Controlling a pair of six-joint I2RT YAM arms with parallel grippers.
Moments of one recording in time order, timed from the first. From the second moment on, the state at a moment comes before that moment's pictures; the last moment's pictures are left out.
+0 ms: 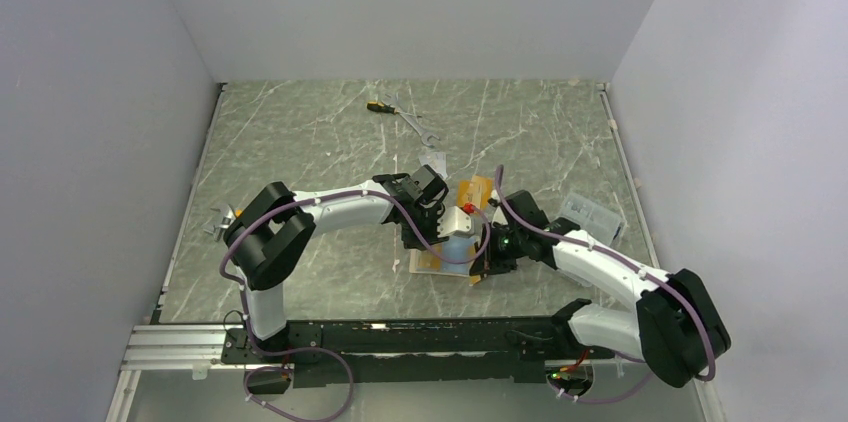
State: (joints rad) left arm -0.88 1.84 1.21 -0.54 0.30 0.64; right arm 0.53 1.14 0.51 -0.43 -0.39 0.62
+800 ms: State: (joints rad) left arm -0.74 1.81 1.22 -0.66 0.39 0.65; right arm 0.61 1.36 0.58 -0.21 -0.54 0.62
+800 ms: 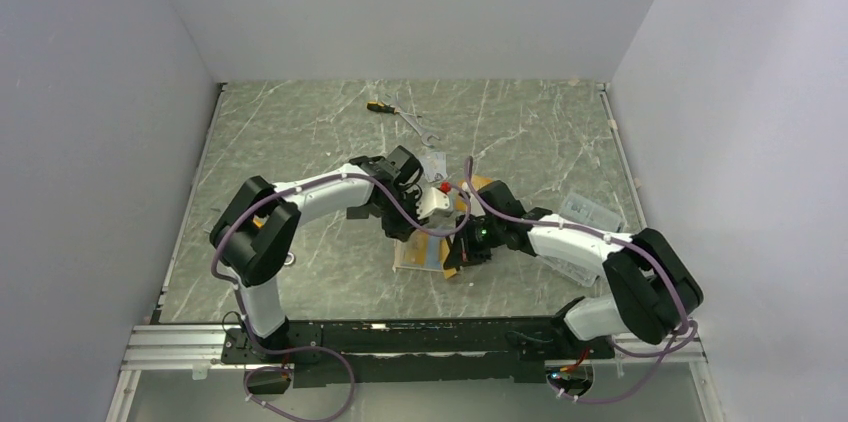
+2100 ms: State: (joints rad) left arm -0.75 1.72 1.10 -0.58 0.44 0.77; right arm 0.54 1.52 0.57 -0.03 -0.74 0.60
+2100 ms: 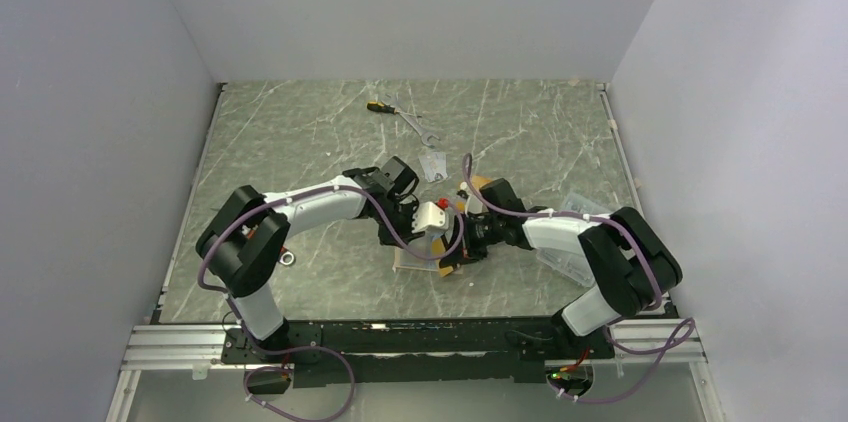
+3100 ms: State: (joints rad) left arm -0.79 1.73 1.04 -0.56 0.31 0.85; right arm 0.48 1.65 0.57 0.06 -0.86 0.61
